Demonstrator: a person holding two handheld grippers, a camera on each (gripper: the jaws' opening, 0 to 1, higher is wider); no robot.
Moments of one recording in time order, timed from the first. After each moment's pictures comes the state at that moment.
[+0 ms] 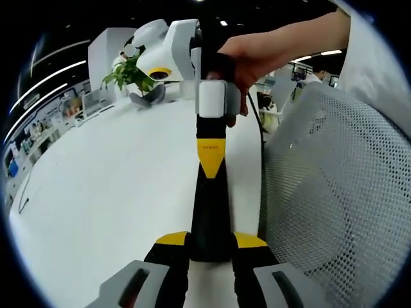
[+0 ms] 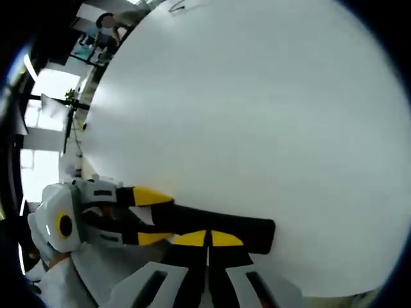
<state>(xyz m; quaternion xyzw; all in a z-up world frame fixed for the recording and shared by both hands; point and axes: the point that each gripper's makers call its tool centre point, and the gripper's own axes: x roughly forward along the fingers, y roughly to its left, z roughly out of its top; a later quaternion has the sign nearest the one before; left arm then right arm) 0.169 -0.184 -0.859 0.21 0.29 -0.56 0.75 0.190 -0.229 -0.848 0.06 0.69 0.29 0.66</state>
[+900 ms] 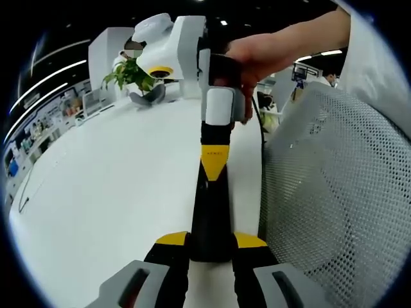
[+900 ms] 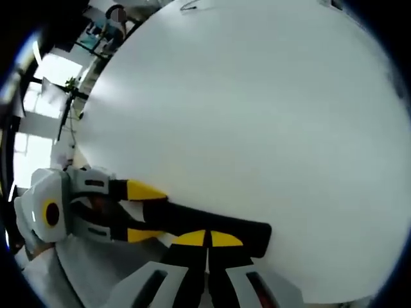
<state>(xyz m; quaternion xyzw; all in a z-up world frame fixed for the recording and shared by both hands) 0.169 -0.184 -0.859 0.21 0.29 -0.56 0.75 0.187 -0.234 -0.856 0.00 0.67 0.30 0.68</state>
